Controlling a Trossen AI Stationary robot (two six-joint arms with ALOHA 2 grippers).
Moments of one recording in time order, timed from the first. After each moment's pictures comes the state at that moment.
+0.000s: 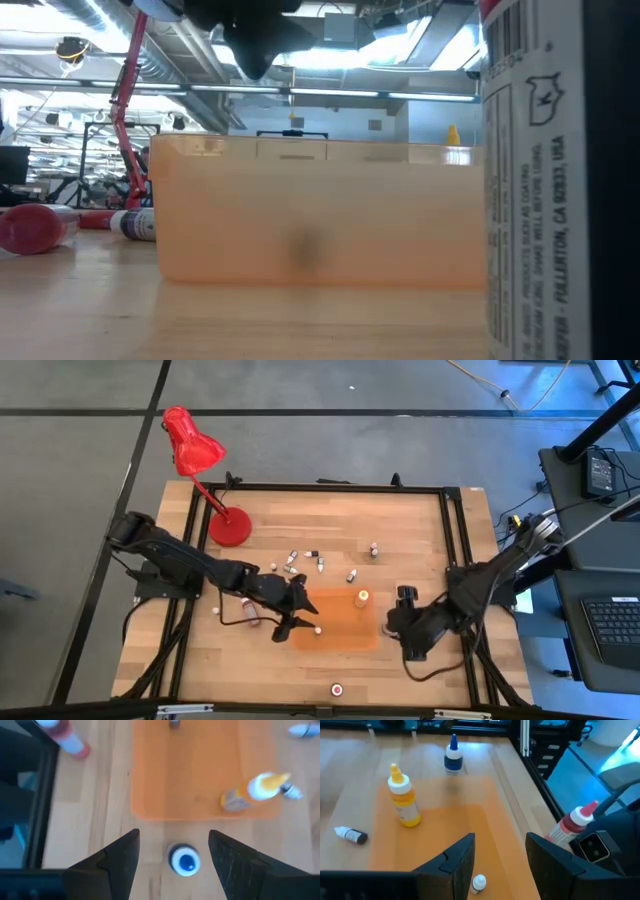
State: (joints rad) left arm -0.29 1.48 0.89 0.11 0.02 -0.20; right arm 0.67 1.40 1.11 -0.86 0.28 0.58
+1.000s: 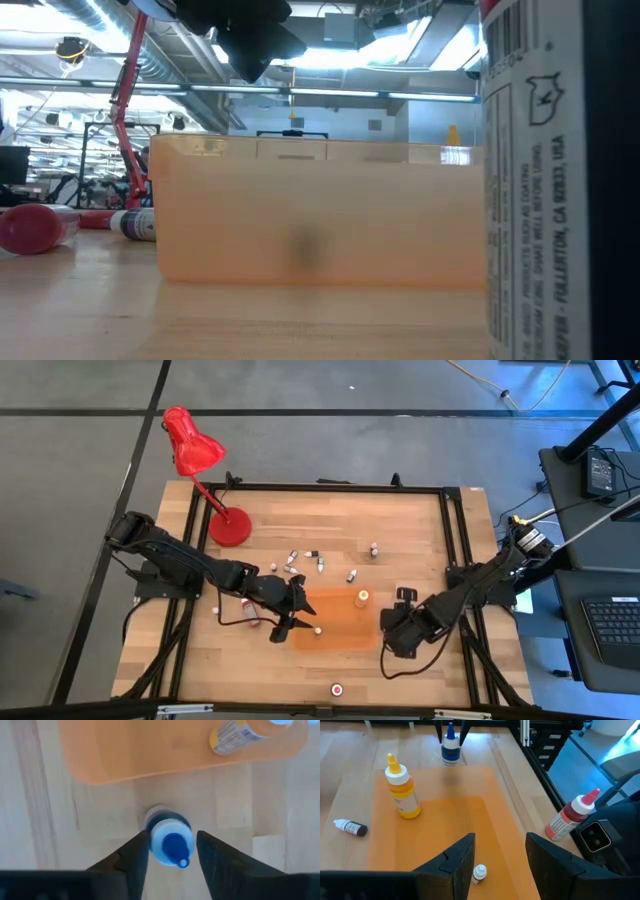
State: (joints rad) left arm -0.30 1.48 0.89 0.06 0.02 -0.19; right arm 0.63 1.56 1.09 -0.94 0.22 0.70
